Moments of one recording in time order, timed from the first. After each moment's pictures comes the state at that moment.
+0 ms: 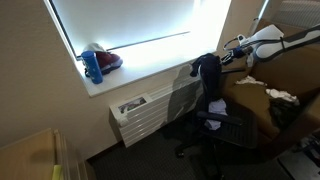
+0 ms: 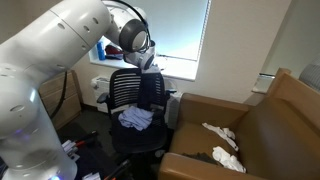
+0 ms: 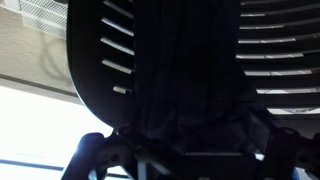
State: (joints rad) arm -0.13 0.93 0.56 -1.58 -0.27 3.00 -0.55
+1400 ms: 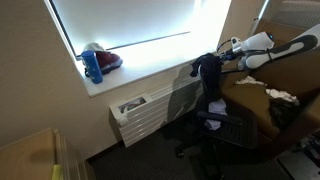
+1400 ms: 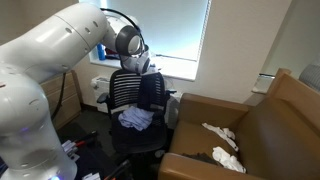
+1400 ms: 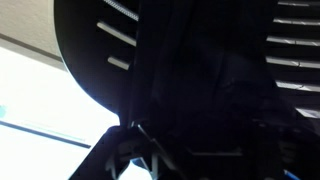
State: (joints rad) arm 0.05 1.01 0.40 -1.45 -0.30 3.16 -0.51
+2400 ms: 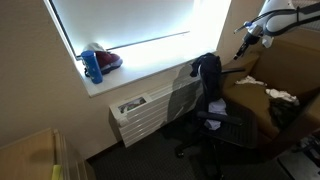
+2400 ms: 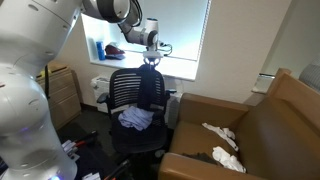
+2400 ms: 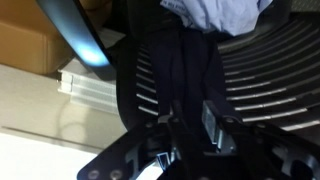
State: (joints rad) arm 0.05 0.66 0.30 -1.53 -0.13 2.44 -0.41
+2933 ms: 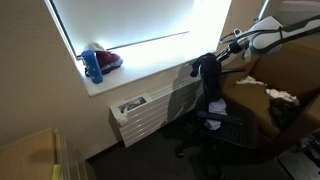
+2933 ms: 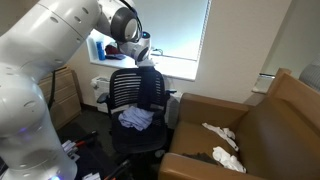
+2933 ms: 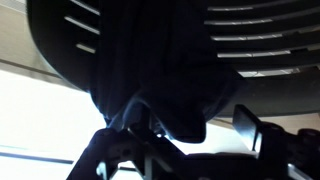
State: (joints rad) arm -0.01 0.86 0.51 -1.55 -0.06 2.94 -0.64
